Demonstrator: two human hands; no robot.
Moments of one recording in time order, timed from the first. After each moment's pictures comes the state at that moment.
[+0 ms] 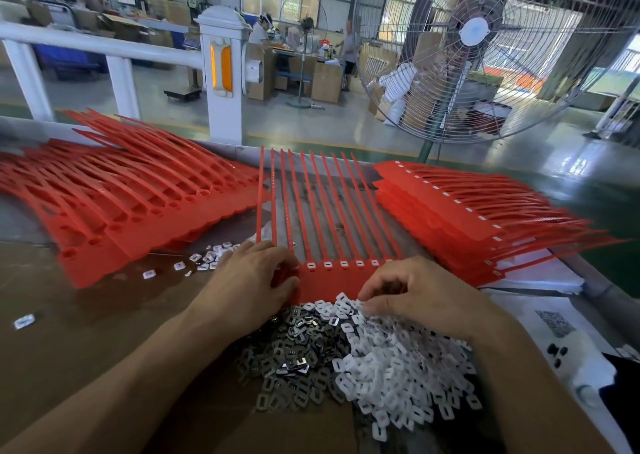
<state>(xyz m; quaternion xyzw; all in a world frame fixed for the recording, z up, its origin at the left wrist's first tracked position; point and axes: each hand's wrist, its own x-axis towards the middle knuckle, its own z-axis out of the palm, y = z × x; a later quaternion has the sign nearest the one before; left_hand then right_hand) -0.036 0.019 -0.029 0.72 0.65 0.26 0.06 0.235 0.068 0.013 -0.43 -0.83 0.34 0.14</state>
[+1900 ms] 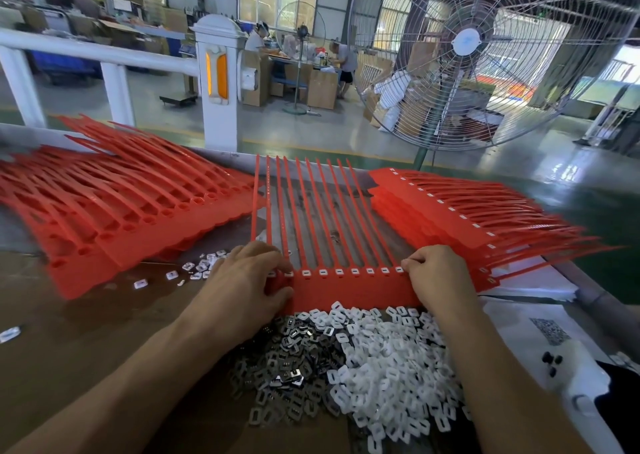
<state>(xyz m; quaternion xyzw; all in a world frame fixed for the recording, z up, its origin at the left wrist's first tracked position) -0.035 0.015 -0.021 0.71 0.65 0.27 0.08 0.242 0.116 -0.012 -0.71 -0.65 0.12 0.25</state>
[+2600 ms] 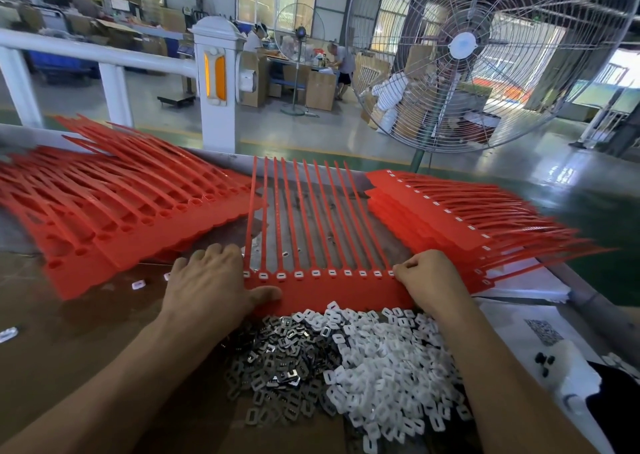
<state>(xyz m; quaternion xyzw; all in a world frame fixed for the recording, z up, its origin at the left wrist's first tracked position) -0.045 0.015 -0.011 0.60 0.79 0.11 0.03 0.243 0.117 -0.012 -0.71 -0.65 0.18 0.22</state>
